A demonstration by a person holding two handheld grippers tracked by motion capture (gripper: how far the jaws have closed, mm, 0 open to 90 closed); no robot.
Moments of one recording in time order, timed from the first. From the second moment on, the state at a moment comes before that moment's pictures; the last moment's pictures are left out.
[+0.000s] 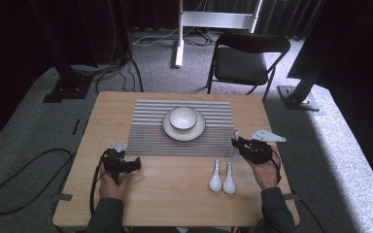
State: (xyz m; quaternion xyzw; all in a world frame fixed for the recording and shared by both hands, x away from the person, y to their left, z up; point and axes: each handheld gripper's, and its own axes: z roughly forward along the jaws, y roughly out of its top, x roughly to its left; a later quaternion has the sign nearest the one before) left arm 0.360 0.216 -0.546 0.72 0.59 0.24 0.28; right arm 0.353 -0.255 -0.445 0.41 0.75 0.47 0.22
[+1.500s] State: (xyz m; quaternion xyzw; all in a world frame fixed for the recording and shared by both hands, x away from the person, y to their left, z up) left arm 0.360 0.215 -0.546 0.72 0.59 0.24 0.28; right arm 0.390 -0.216 -0.416 0.37 0.76 0.49 0.22
